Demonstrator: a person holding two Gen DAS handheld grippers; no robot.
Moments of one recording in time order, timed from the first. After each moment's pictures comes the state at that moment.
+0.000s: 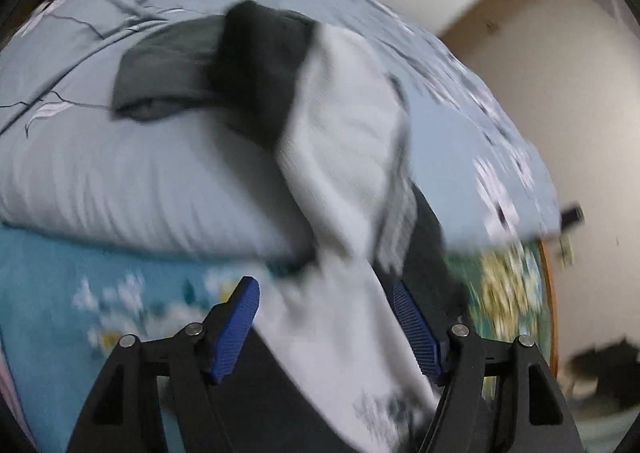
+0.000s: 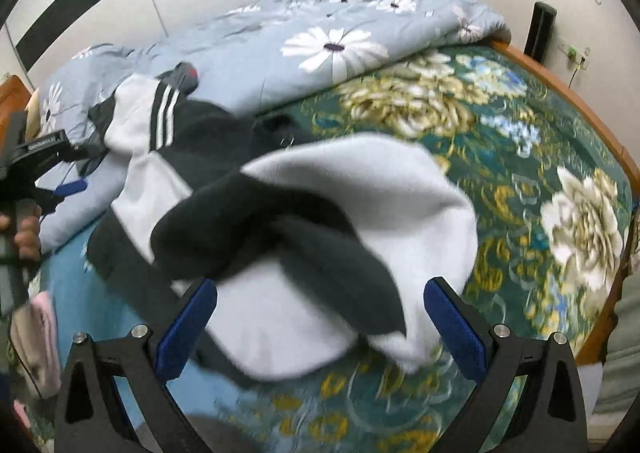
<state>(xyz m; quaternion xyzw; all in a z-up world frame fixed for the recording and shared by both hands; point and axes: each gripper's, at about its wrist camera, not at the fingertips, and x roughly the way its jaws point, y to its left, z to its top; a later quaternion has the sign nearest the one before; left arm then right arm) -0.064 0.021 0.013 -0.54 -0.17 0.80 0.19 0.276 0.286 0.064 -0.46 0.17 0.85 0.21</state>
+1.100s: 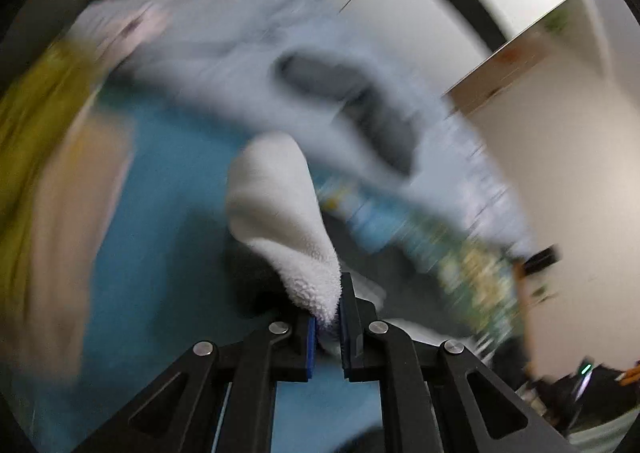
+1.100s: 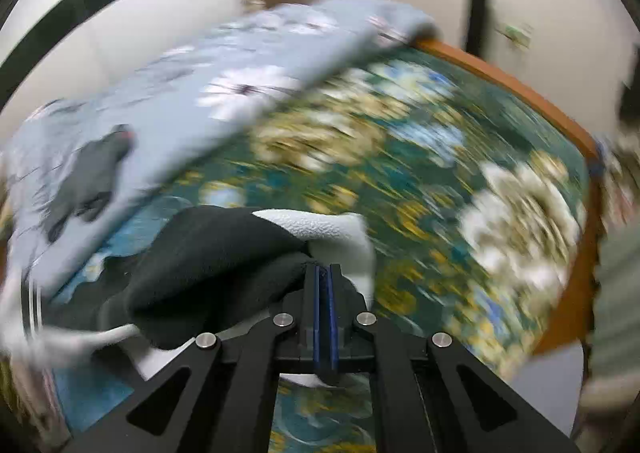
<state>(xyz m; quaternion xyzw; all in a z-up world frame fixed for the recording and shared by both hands) 0.175 -0.179 0.043 -0.50 -0.25 0.82 0.16 0.357 0.362 0.082 -0.44 0.25 0.80 0.34</state>
